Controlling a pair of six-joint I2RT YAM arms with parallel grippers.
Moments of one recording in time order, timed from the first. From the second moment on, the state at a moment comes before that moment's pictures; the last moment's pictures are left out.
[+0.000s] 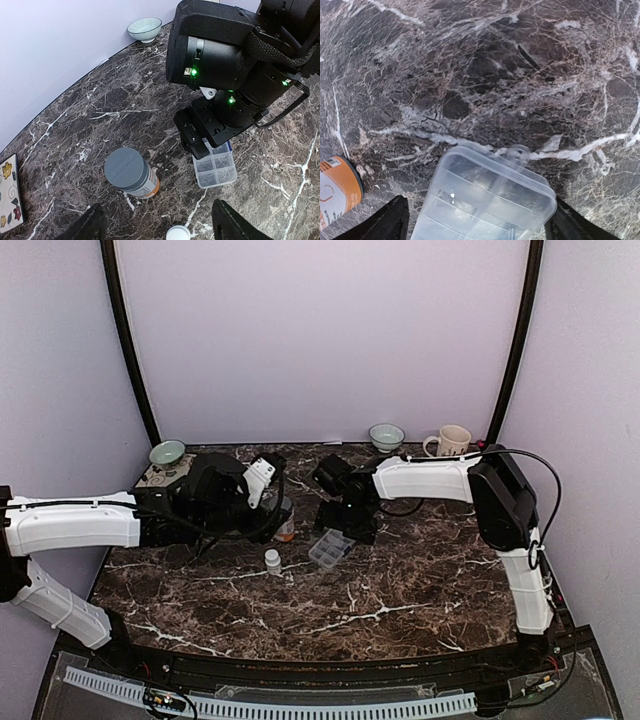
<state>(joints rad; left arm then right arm) -0.93 1.34 0.94 -0.17 -0.30 0.02 0.86 2.21 1.73 -0.75 0.14 1.06</state>
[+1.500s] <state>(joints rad) -0.77 1.47 1.14 -0.20 0.24 -0.28 0.80 1.86 1.62 -0.57 -0.06 0.68</state>
